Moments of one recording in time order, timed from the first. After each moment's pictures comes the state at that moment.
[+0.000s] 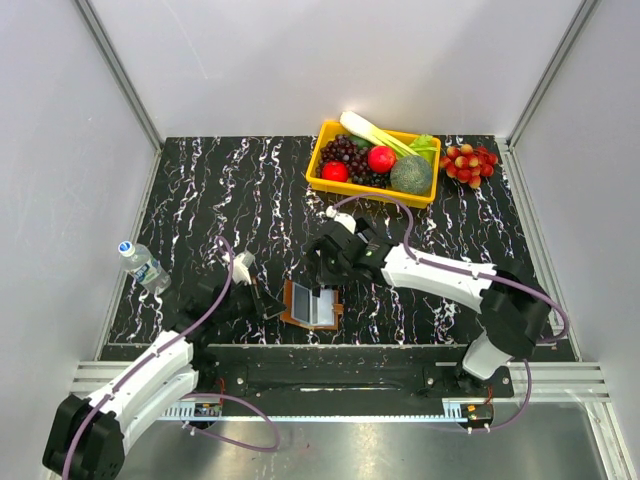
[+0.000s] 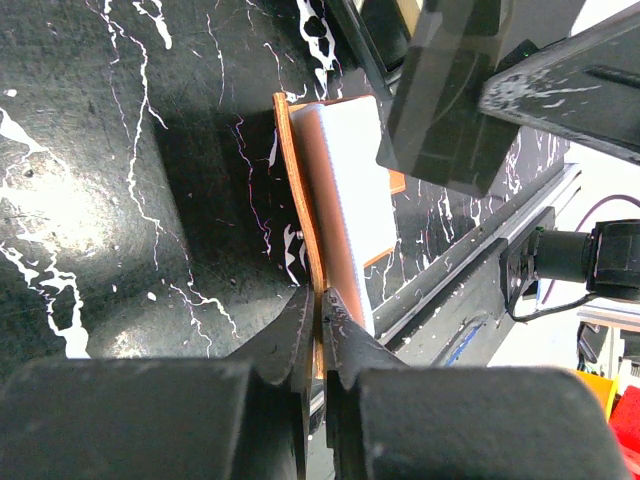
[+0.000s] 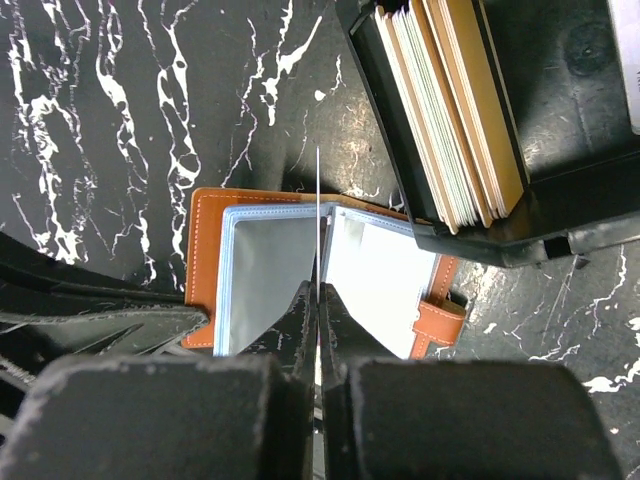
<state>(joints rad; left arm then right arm) -0.43 0.69 0.18 -0.08 0.45 -0.72 0.97 1.63 1.15 -0.43 0.13 0.87</state>
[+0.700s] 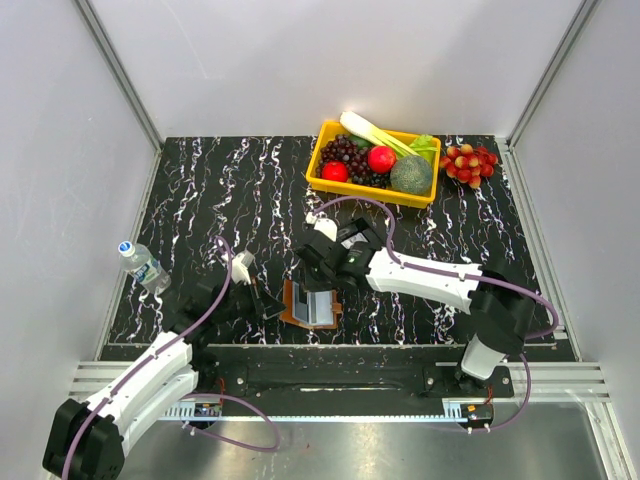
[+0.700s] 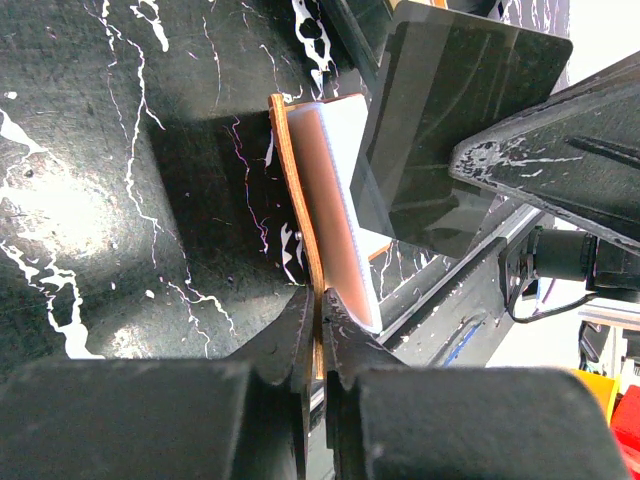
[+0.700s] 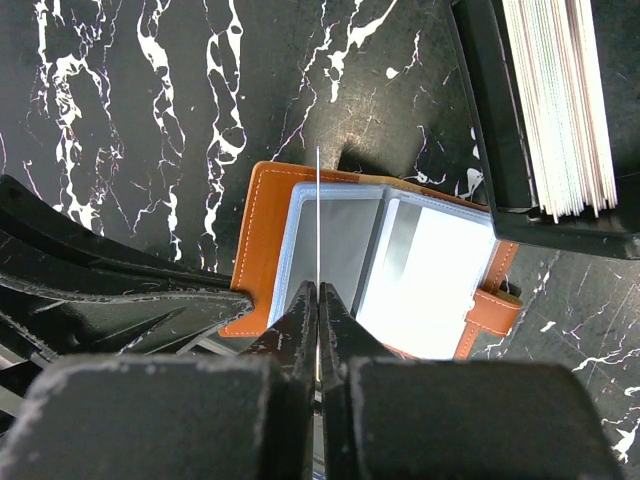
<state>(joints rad) -0.43 0.66 0.19 -0.12 0.45 -0.71 1.07 1.68 1.25 -0.47 0.19 0.87</state>
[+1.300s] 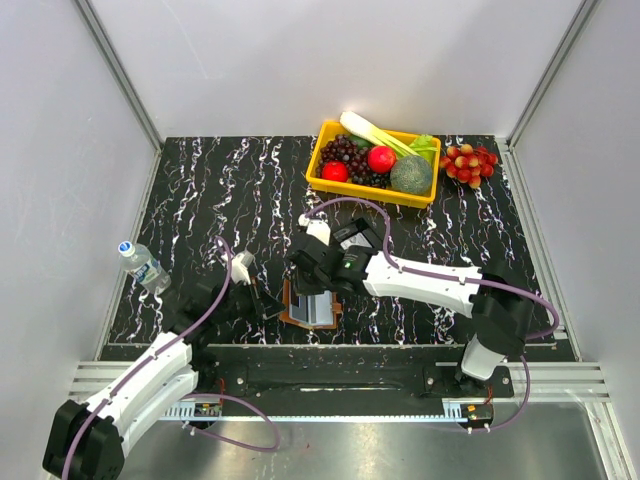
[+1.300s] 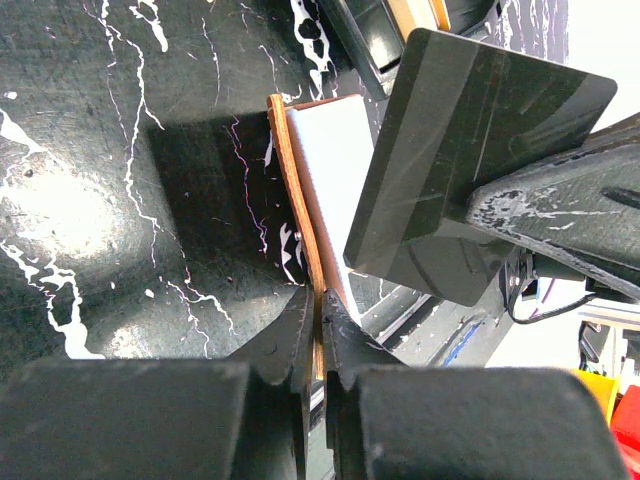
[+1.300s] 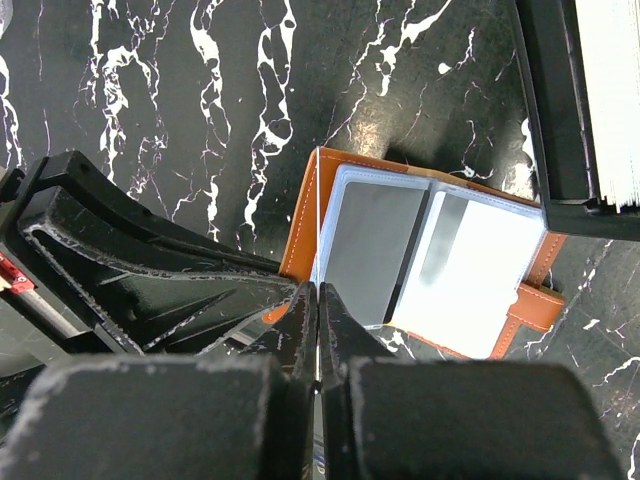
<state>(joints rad) -0.43 0.66 0.19 -0.12 0.45 -0.71 1.13 1.68 1.29 -0.47 0.21 0.89</state>
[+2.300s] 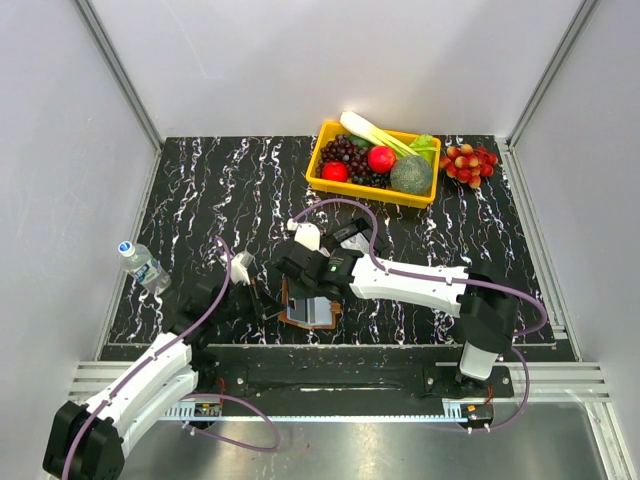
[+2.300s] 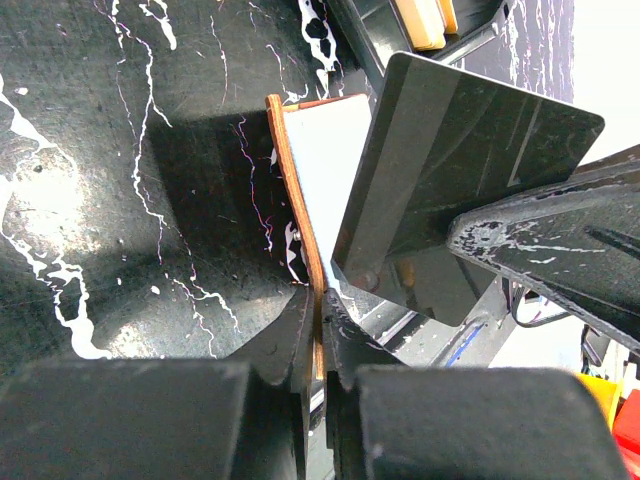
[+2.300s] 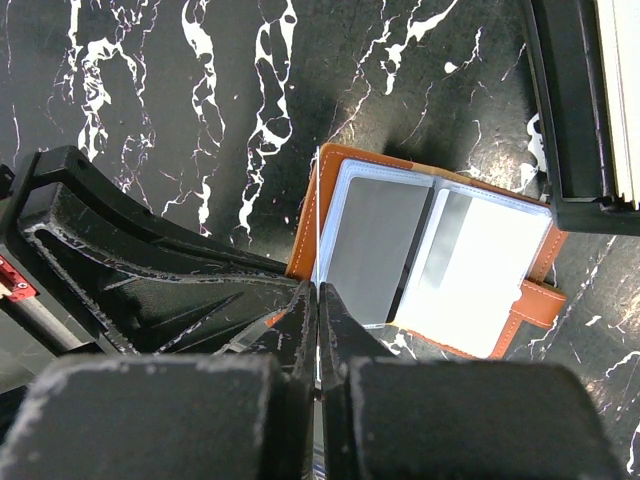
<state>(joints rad) -0.43 0.65 0.19 -0.13 0.44 -0.71 1.18 1.76 1.38 -0.55 0.29 0.90</state>
